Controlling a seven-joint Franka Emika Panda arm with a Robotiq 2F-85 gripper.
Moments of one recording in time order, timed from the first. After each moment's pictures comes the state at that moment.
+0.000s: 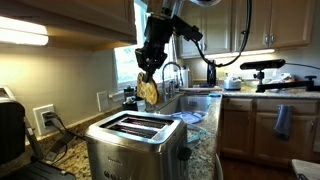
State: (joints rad) arm 0.01 -0.24 0.10 -2.18 -0.03 2.37 0.14
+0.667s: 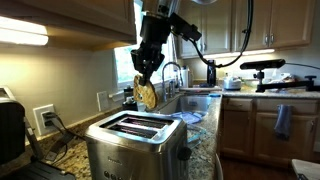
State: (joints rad) arm 0.04 -0.23 0.12 -2.18 -0.03 2.35 0.14
